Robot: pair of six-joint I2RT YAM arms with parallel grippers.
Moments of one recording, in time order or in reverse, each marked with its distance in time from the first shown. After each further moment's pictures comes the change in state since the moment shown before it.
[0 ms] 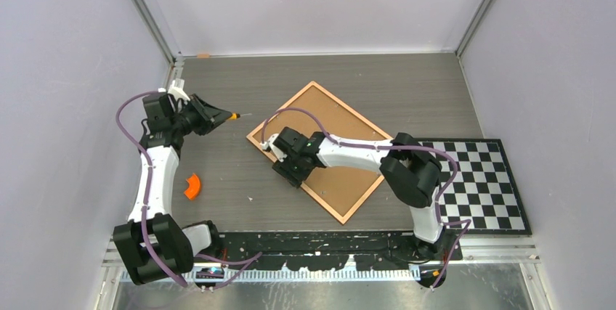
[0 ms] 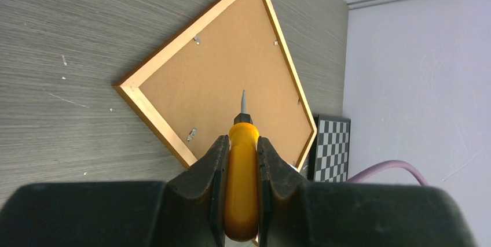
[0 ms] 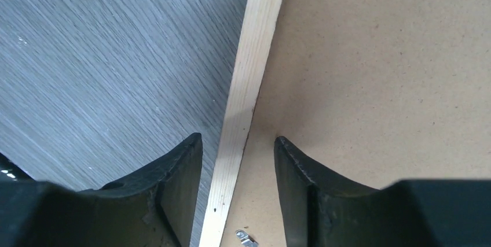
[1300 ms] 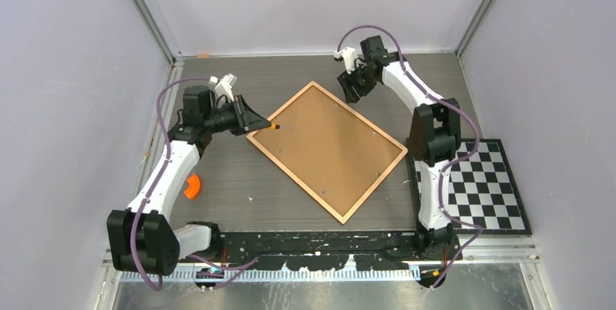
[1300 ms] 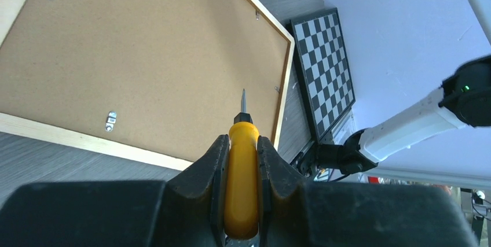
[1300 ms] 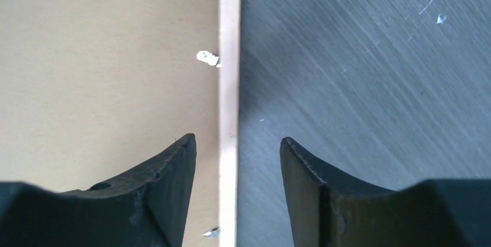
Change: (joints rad) left arm -0.354 0.045 0.019 0.053 0.082 0.117; right arm -0.737 0.243 0.563 -0.235 -0.272 -0.533
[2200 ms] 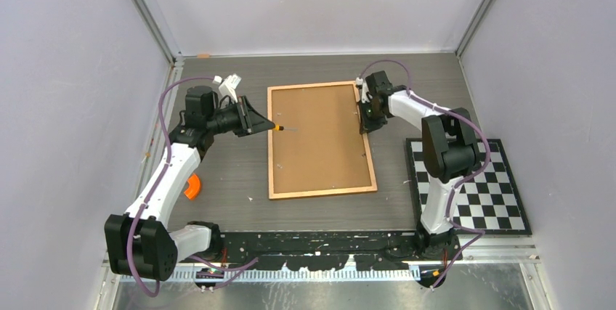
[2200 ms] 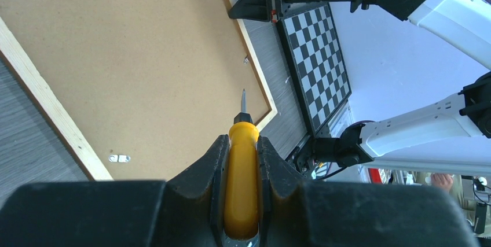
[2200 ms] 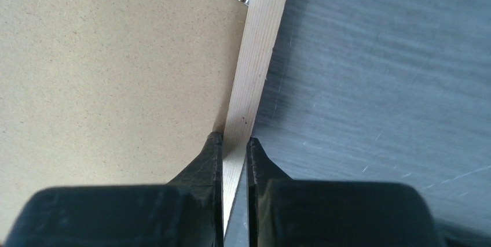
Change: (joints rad) left arm -0.030 -0.029 0.000 0.003 0.001 -0.004; right arm 0.012 -0.280 -0.621 0.220 0.208 0.620
